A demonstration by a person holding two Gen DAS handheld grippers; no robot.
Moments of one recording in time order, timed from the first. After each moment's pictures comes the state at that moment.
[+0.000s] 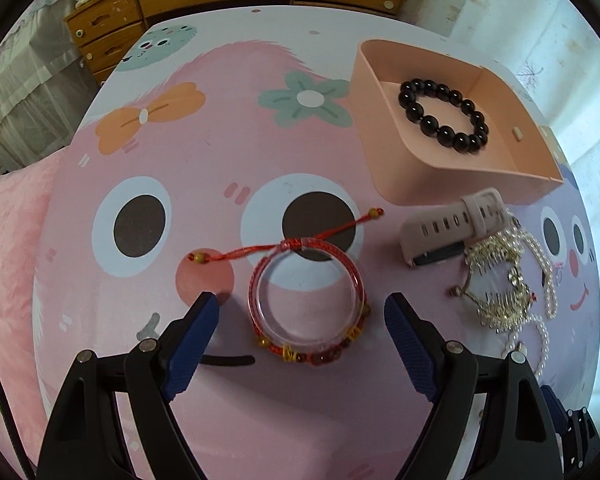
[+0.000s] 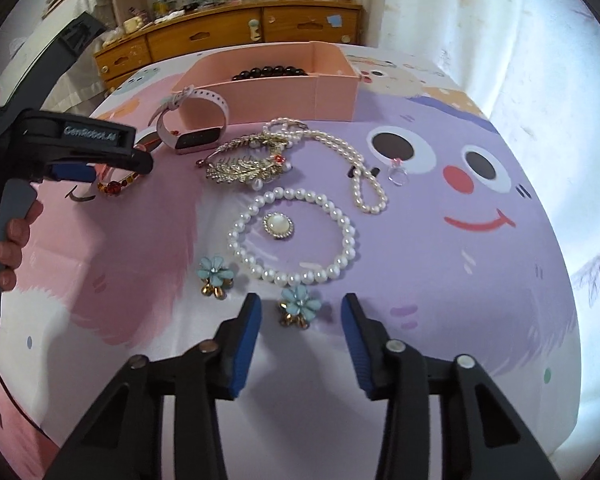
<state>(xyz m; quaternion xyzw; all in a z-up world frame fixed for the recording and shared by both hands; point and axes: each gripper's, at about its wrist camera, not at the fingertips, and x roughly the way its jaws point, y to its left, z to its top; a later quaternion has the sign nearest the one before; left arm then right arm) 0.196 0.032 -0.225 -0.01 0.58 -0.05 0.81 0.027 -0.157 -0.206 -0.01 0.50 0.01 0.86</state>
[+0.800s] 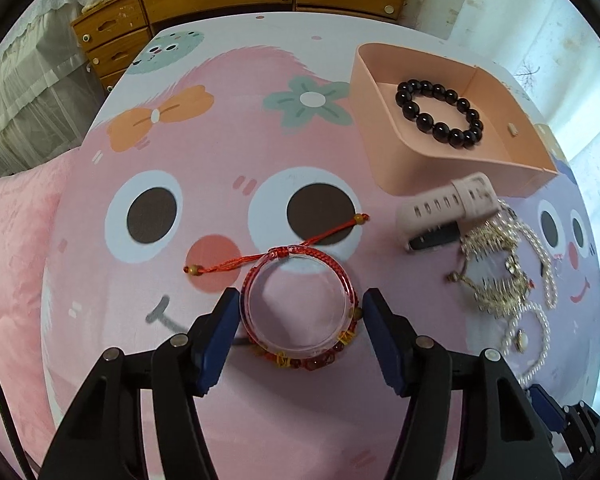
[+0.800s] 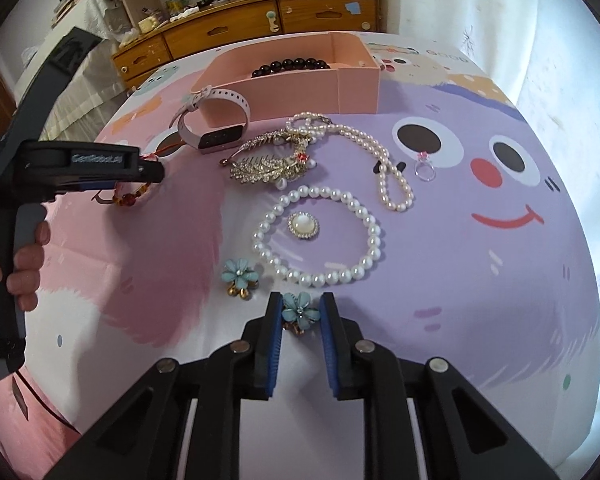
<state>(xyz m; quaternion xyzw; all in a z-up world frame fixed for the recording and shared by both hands) 0.178 0.029 -0.217 0.00 0.57 -0.05 0.82 0.030 -0.162 -0.203 0.04 0.52 0.05 0.85</state>
